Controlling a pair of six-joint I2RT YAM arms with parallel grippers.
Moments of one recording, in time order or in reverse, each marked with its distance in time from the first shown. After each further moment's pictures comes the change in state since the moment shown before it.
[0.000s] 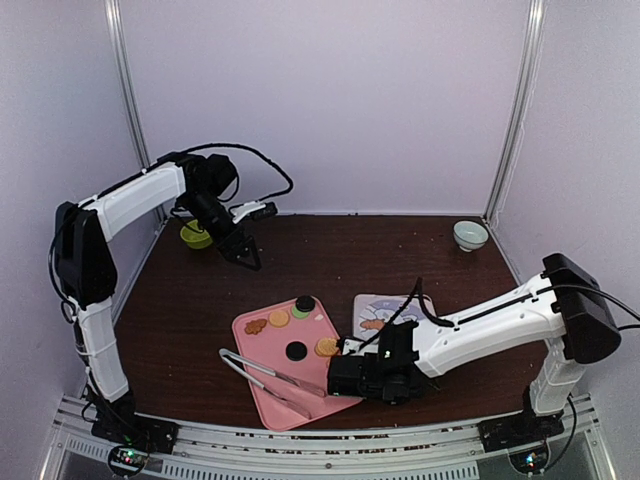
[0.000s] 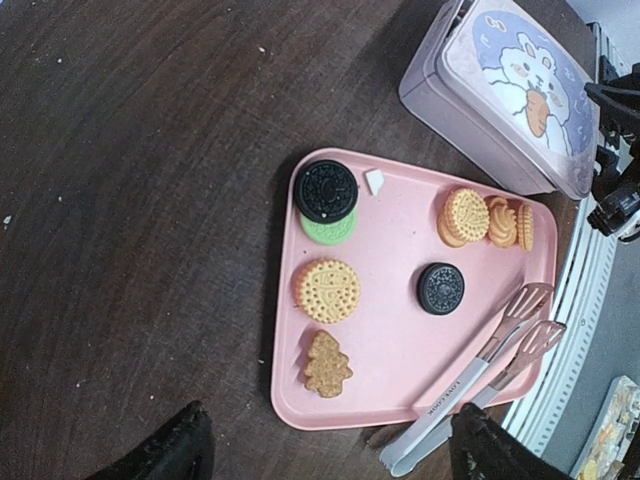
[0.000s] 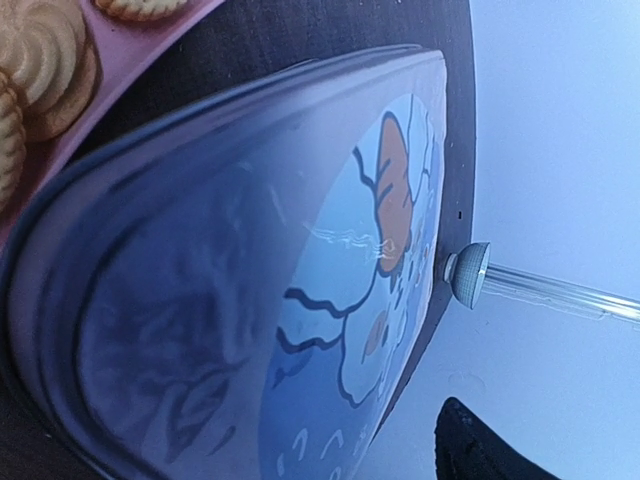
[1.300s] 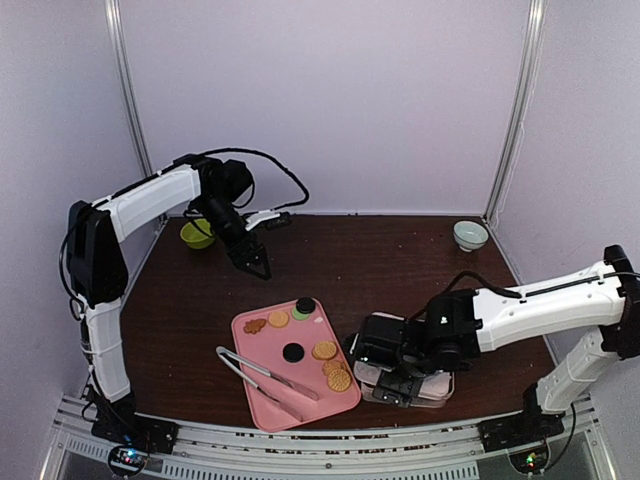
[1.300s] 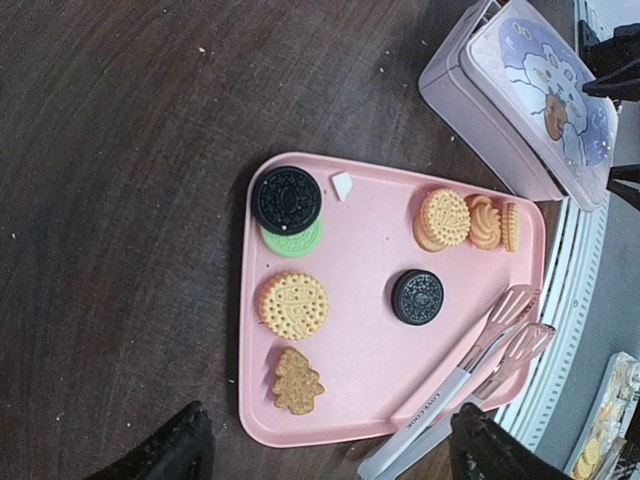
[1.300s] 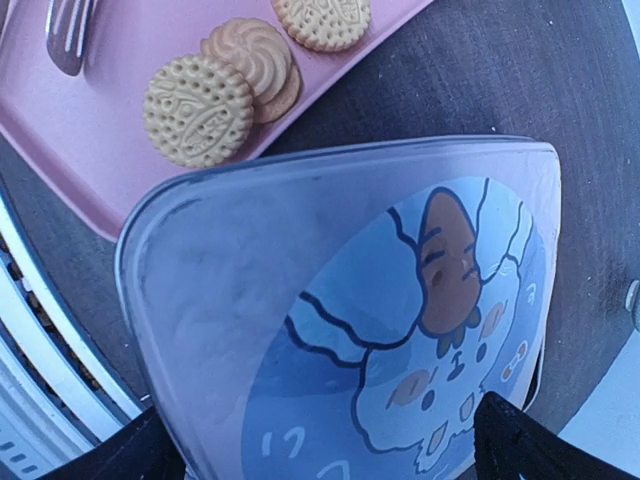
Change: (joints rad) left arm -0.069 0.060 0.053 -0.051 0.008 0.041; right arm -0.058 -0.272 -0.050 0.053 -0.516 -0.027
